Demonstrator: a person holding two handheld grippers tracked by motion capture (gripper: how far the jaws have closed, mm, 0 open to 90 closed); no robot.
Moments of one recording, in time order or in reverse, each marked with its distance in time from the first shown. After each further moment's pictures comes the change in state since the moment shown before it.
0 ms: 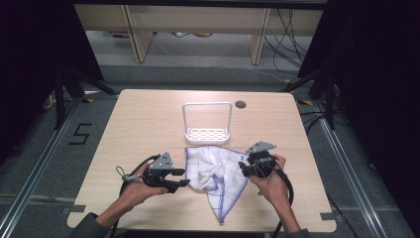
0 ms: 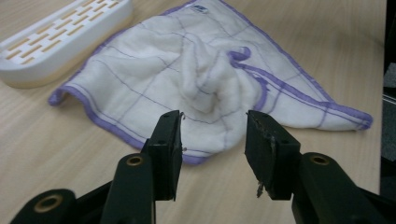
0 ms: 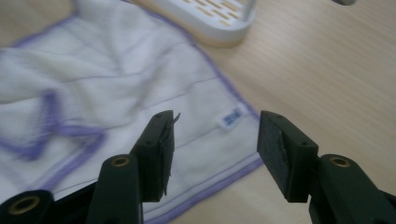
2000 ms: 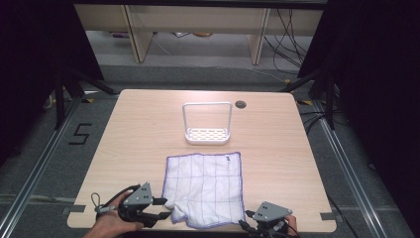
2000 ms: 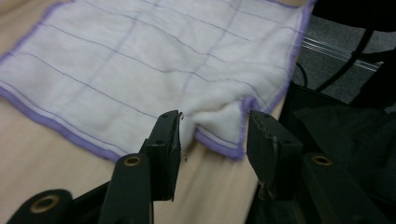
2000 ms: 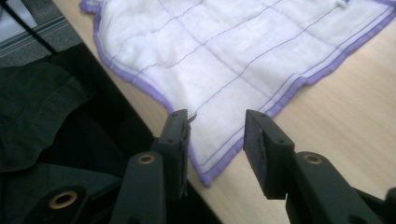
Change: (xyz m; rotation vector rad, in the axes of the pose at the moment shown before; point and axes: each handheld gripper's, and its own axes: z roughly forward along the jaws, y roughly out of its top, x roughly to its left) left arm -0.052 -0.057 -0.052 0.094 -0.066 0.004; right arm 0.069 -0.105 -0.064 -0.029 0.228 -0.109
